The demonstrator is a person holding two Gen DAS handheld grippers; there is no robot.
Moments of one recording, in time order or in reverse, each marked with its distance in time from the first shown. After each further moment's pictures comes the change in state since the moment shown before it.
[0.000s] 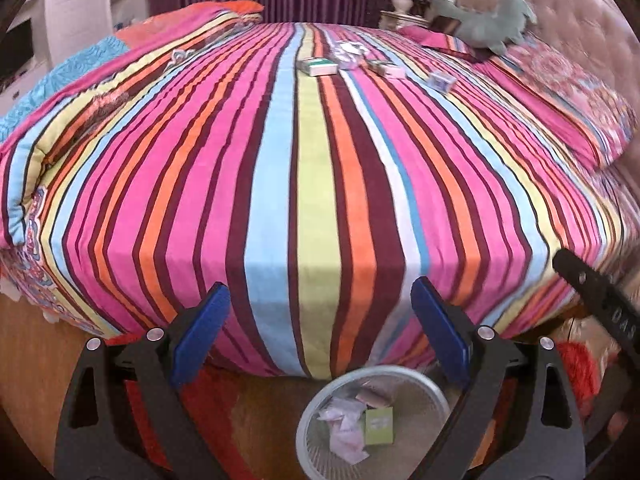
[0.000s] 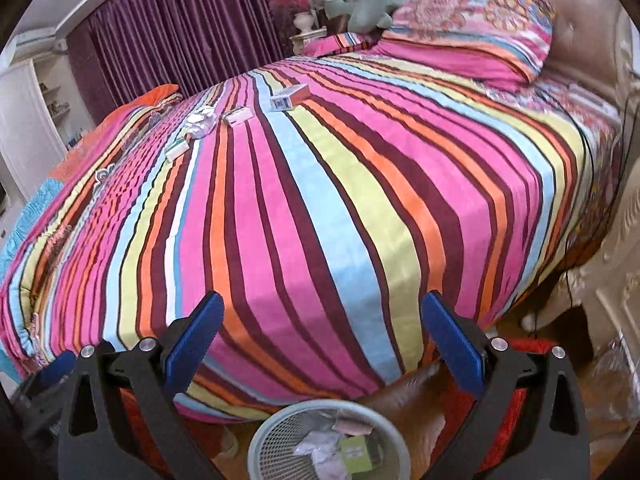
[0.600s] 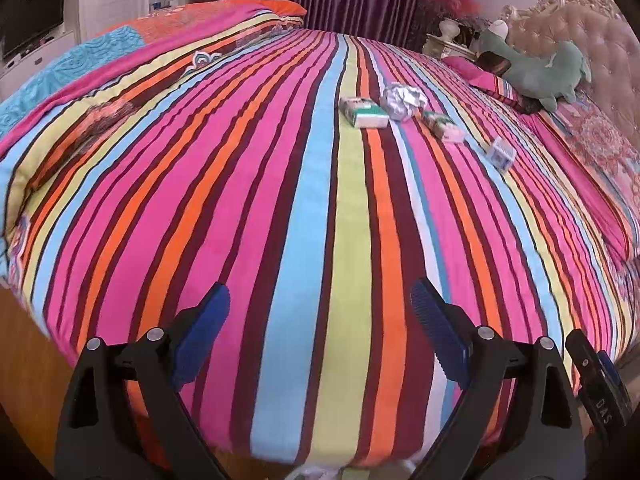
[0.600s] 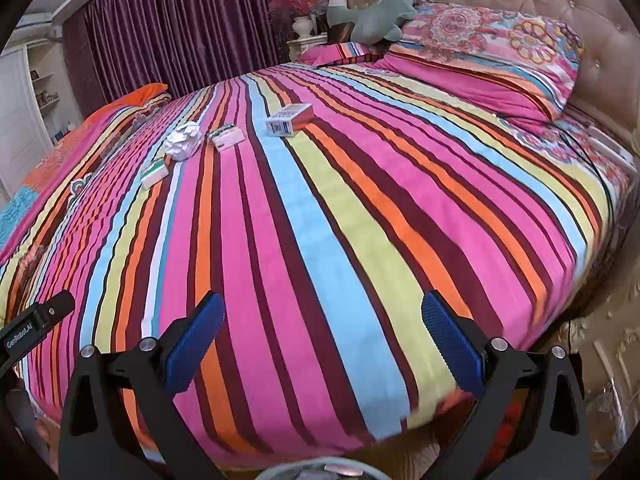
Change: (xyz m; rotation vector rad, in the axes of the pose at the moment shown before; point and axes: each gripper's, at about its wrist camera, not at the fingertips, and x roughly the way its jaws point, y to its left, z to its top) left arm 0.062 0.022 0.112 -0.151 -0.037 0.041; right arm 0.052 0.026 0.068 -0.037 -0.026 -0.063
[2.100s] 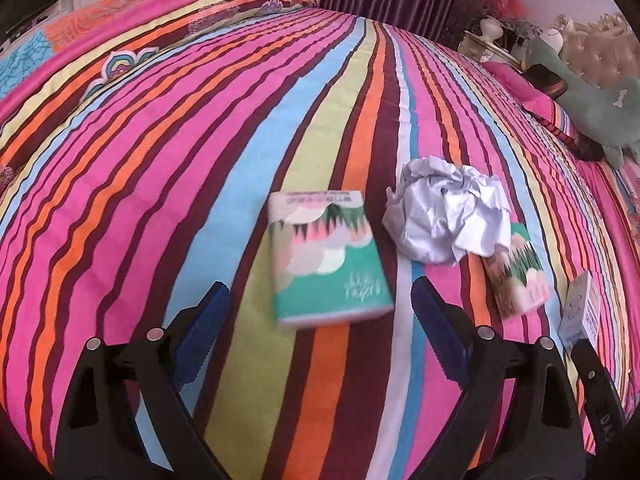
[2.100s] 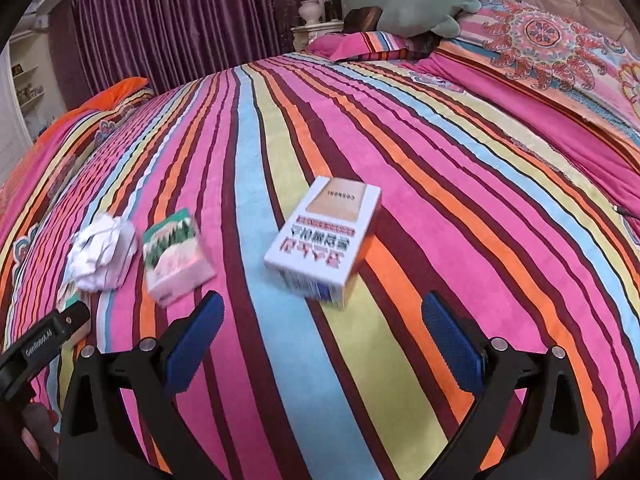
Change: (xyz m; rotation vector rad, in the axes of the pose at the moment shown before) left arm 0.218 -0.072 0.187 -0.108 0.072 0.048; right arm 0.201 0.055 0.166 -0.025 0.044 -0.018
